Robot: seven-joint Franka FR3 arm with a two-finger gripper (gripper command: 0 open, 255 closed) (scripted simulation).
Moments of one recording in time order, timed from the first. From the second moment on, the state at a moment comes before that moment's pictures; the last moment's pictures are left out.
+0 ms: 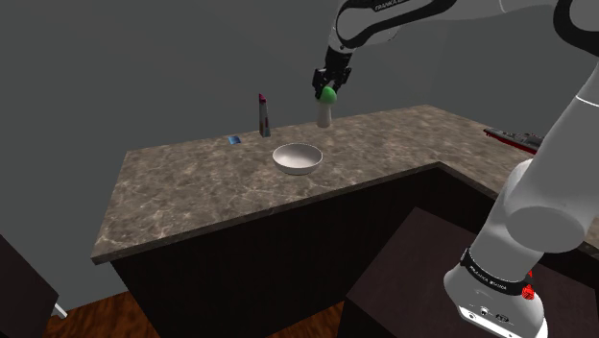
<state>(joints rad) 0.06 -0.07 -0.18 -1.93 -0.05 2.20 0.08</state>
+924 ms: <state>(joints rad) 0.14 0.05 -0.10 -1.82 -0.10 2.19 0.28</state>
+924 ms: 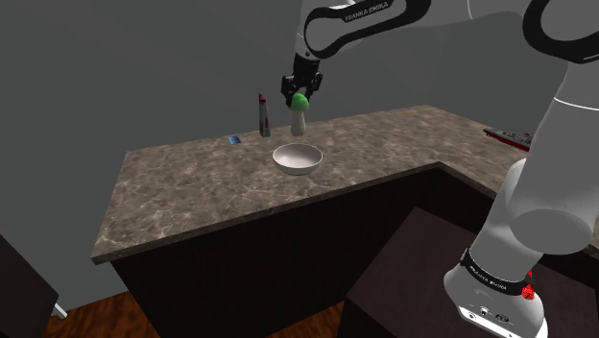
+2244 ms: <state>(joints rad) 0.14 0.11 -0.10 -1.98 -0.11 2.41 0.30</state>
